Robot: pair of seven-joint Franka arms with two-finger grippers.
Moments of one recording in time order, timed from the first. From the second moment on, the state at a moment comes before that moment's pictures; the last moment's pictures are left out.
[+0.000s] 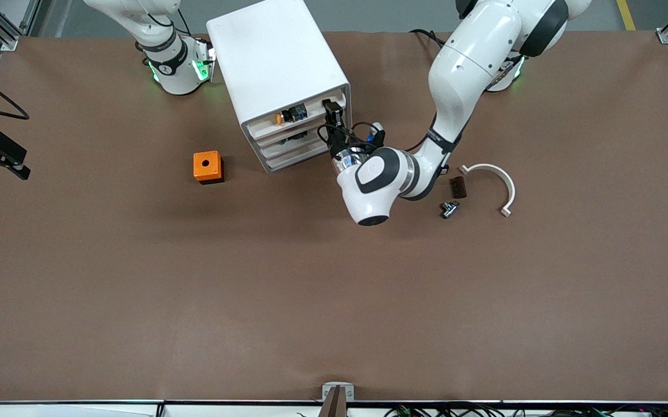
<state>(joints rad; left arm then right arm) -0.60 0.87 -0.11 -1.36 -1.05 1.24 -2.29 -0.11 -0.03 0.04 -1.62 -0.02 1.76 -0.13</state>
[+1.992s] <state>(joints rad) -0.41 0.87 -0.10 -1.31 -1.11 1.30 -2.05 0.19 0.16 0.08 -1.64 -0.02 1.74 0.93</state>
